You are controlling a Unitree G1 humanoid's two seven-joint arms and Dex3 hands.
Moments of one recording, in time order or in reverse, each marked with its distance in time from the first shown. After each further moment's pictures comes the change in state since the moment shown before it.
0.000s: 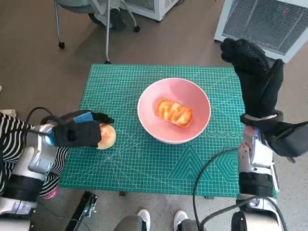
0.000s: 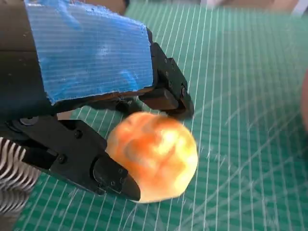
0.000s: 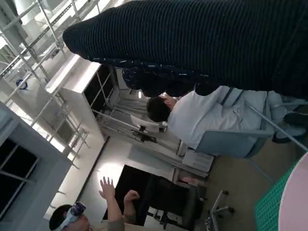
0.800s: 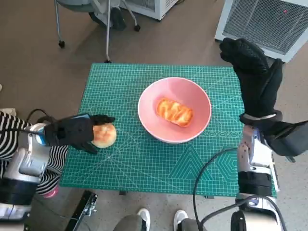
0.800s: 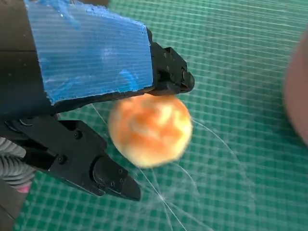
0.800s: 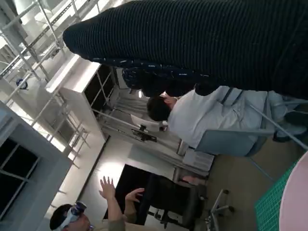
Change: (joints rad) left arm -0.028 0.040 -0.017 -0.030 -0.062 0.106 -0.219; right arm -0.001 0.005 0.002 -0.001 0.002 0.000 0.000
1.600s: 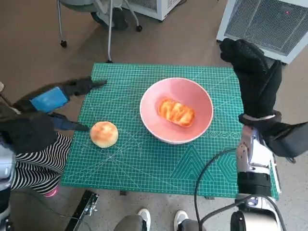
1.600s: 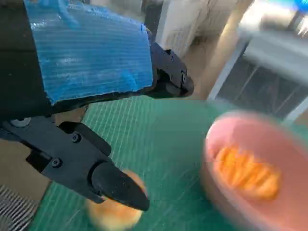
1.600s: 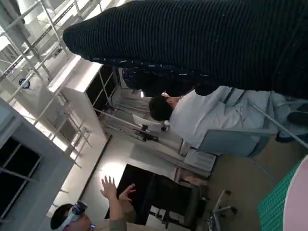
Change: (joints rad) left arm 0.080 0.092 0.254 -0.424 -0.172 0.070 -0.056; right arm -0.001 0.003 0.005 0.016 -0.002 -0.021 -0.007
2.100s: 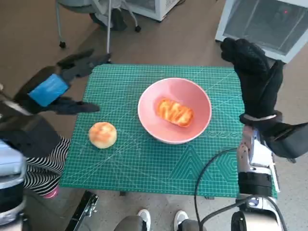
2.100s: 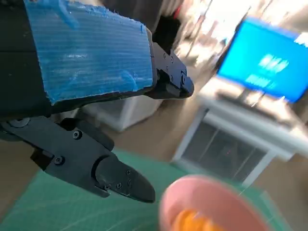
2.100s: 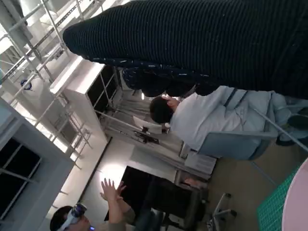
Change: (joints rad) left arm -0.066 -0.075 0.116 -0.010 -0.031 -0.122 0.153; right arm 0.000 -0.002 0.001 -0.008 -0.001 -0.006 -0.004
